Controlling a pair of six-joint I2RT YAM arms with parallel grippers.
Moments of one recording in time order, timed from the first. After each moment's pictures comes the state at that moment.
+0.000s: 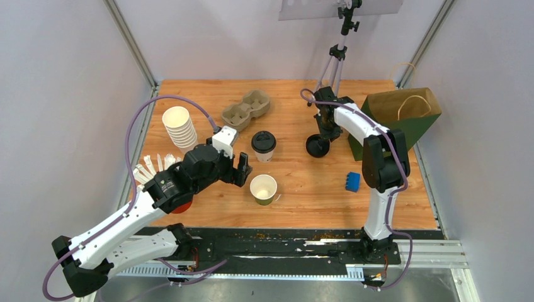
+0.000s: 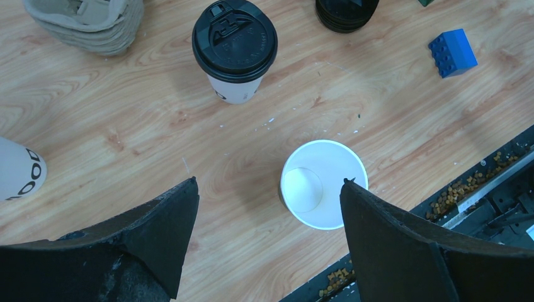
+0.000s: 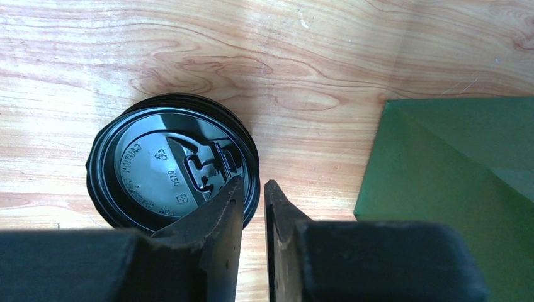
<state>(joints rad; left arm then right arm) -0.87 0.84 0.91 -0.54 -0.22 -0.28 0.31 2.00 1.60 -0.82 0.20 0.07</state>
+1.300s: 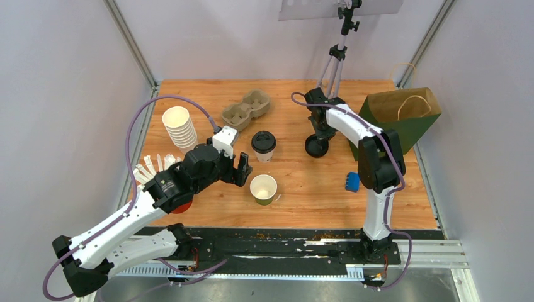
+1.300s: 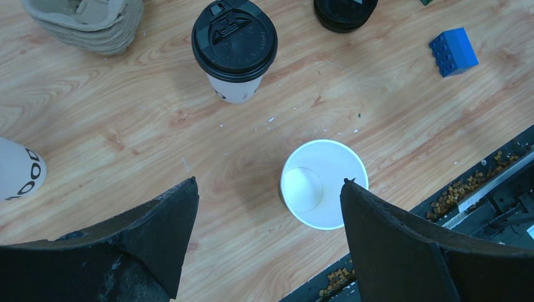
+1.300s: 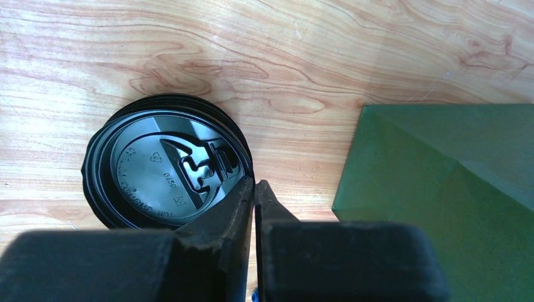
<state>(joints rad) -0.87 0.85 0.91 -0.54 -0.22 -0.27 0.38 2.02 1.62 -0.84 0.34 0.02</state>
